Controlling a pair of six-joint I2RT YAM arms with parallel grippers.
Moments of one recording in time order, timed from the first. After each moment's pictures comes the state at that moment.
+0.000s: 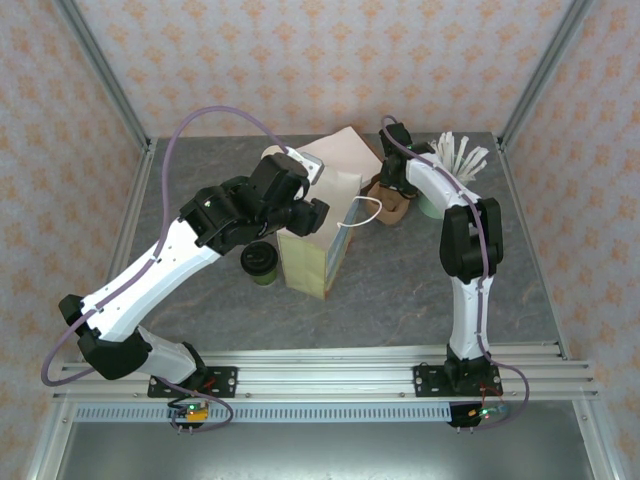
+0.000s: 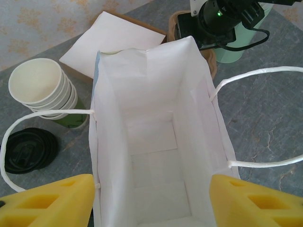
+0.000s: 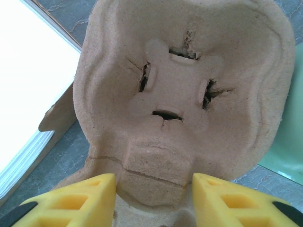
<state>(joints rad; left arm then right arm) -0.81 1.43 1.73 -1.04 -0.28 -0.23 0.28 2.13 1.84 -0.85 0.25 0.55</state>
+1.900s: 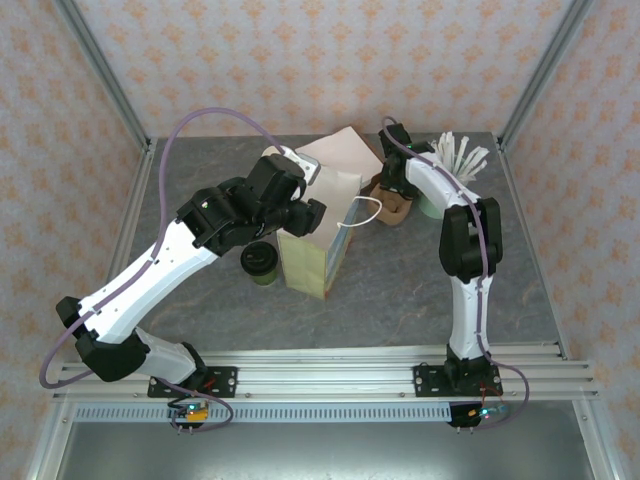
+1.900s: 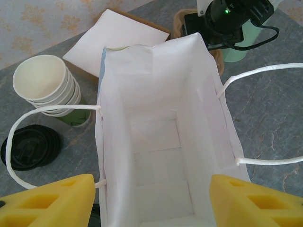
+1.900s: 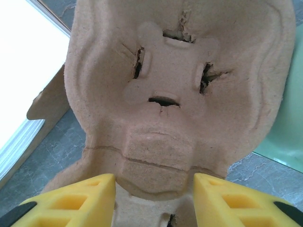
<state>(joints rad) -0.80 1.42 1.71 -1.04 -0.28 -0.23 0.28 2.13 1.85 -0.90 0.24 0.56</state>
